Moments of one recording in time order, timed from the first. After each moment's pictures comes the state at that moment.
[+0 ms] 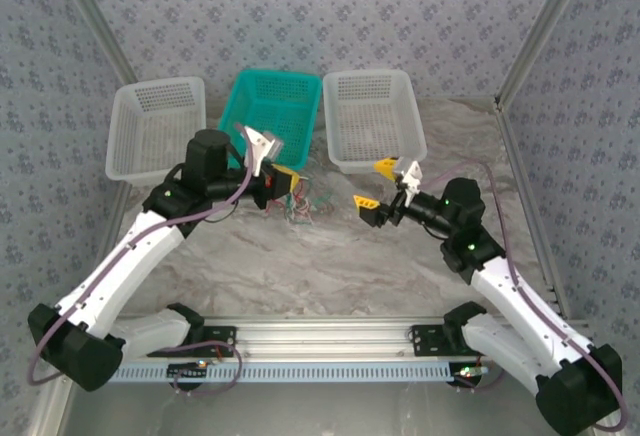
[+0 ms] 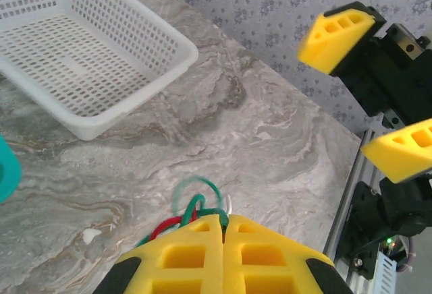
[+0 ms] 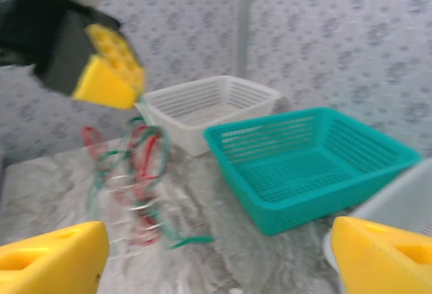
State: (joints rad) left arm -0.54 1.11 1.12 -0.48 0.57 -0.14; right arm 0.44 0.85 0.61 0.20 -0.62 -0.05
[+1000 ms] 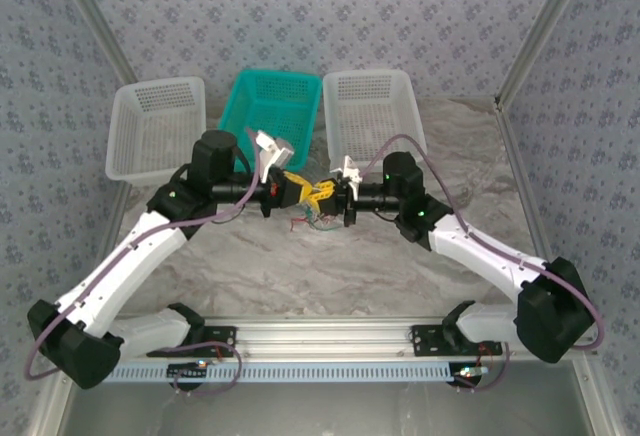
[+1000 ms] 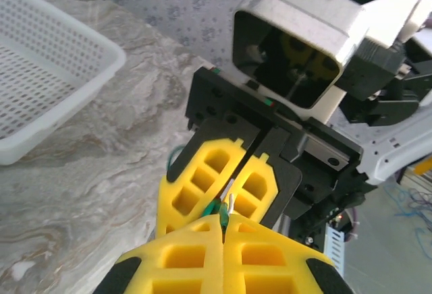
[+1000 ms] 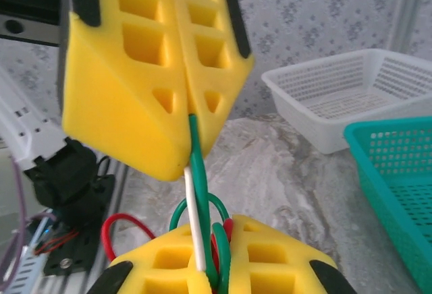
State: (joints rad) left arm -0.59 1.12 1.13 -0.46 0.68 -0.13; right arm 0.65 1.26 0.83 0.28 -0.76 -0.04
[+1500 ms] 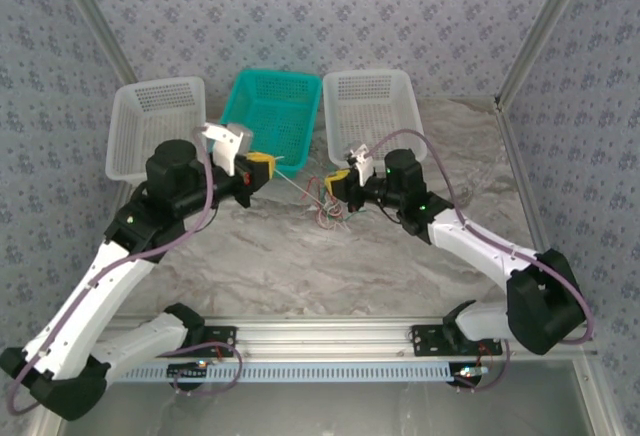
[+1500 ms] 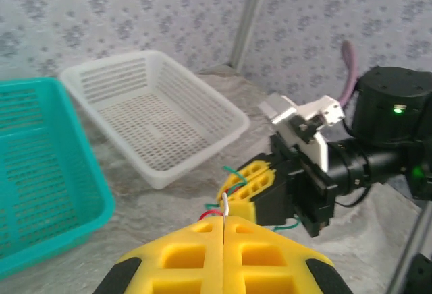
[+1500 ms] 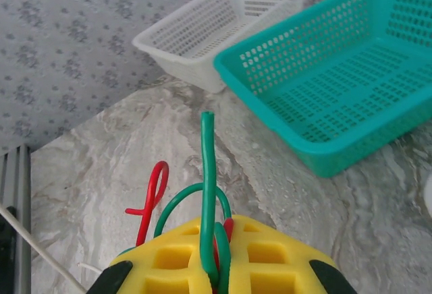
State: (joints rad) left arm -0.57 0.93 1.17 -0.51 0.25 -0.19; right arm 0.56 1.31 0.81 0.18 -0.48 0.12
